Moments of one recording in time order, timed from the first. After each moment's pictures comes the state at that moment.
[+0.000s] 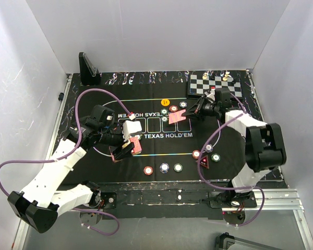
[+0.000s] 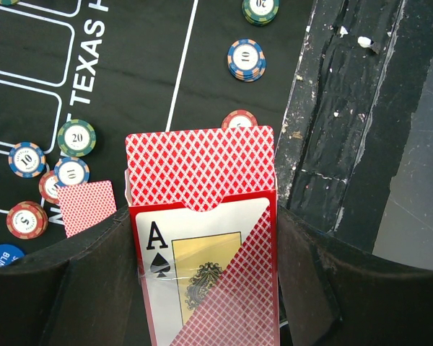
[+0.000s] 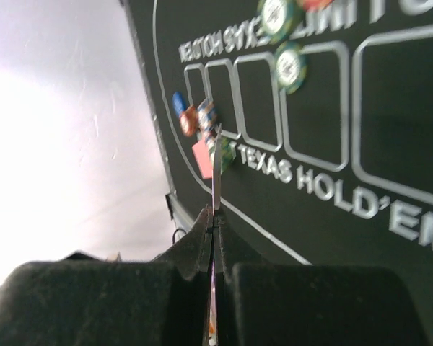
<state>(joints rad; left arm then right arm) -0.52 1.04 1.12 -1.05 0.56 0.62 0.21 1.61 0.96 0.00 -0.80 0.96</state>
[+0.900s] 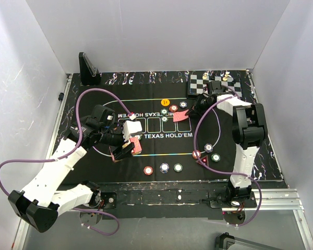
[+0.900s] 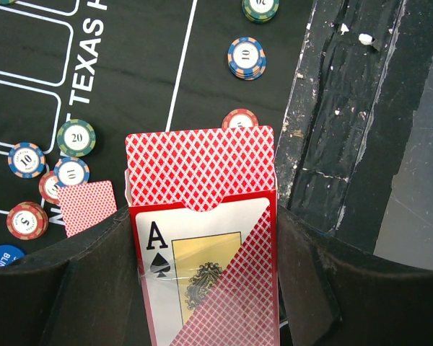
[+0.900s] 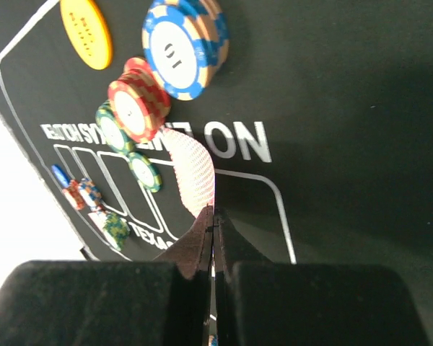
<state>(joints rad) -0.52 1.04 1.12 -1.05 0.56 0.63 0.18 2.04 1.39 -0.37 -0.55 0.70</state>
